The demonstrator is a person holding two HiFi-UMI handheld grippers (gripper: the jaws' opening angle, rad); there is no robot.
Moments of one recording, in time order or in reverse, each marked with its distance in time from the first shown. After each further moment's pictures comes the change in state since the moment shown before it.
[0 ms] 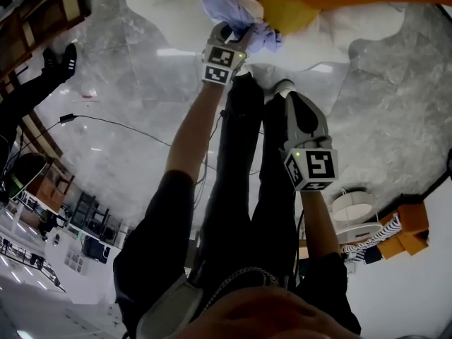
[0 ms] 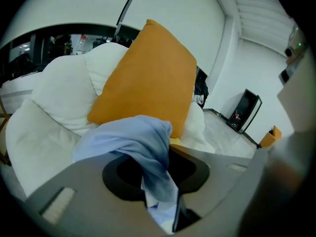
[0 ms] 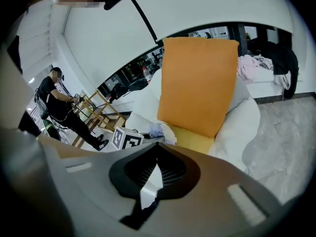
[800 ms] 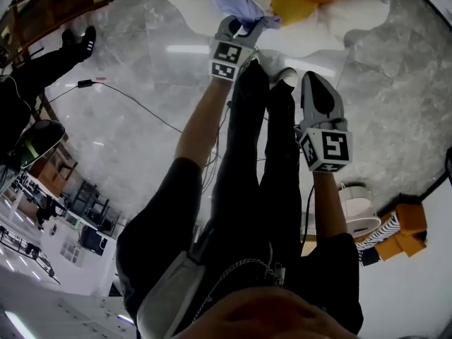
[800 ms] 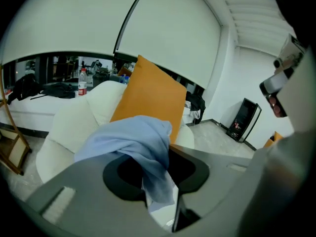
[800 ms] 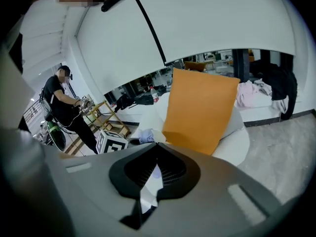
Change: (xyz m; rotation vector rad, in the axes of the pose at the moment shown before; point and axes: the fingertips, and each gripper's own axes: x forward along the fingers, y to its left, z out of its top) left arm -0.097 -0.050 0.113 0.002 -0.111 0.030; right arm -0.090 0.023 0.080 -0.105 -0.113 -0.009
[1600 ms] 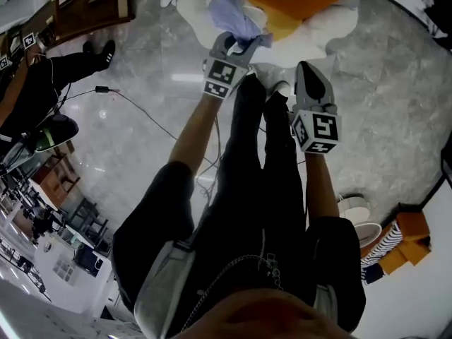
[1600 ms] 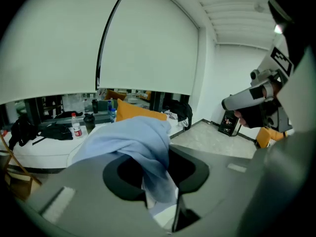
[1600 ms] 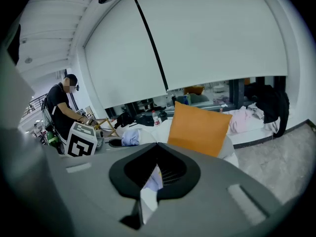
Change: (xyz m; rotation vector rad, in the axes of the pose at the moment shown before) left arm -0.124 -0.080 0.149 0.201 -0.061 -0.045; right arm -0.093 0.033 0.091 -0.031 -0.192 -0.042
